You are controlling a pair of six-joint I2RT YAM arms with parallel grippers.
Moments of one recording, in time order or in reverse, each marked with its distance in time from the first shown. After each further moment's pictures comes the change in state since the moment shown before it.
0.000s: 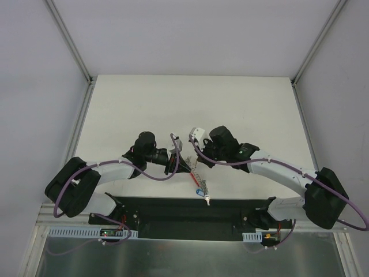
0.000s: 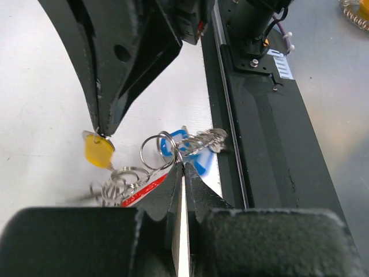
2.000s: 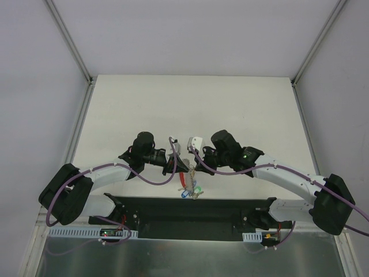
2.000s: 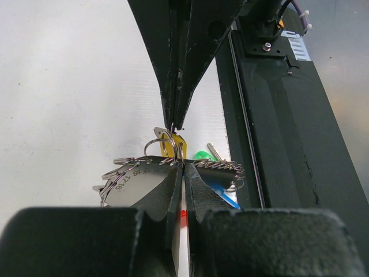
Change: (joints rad) left arm -0.001 -0.094 0.001 -0.169 -0.046 0.177; right arm 0.032 -0.080 -0.019 -0.063 -0.171 -0.094
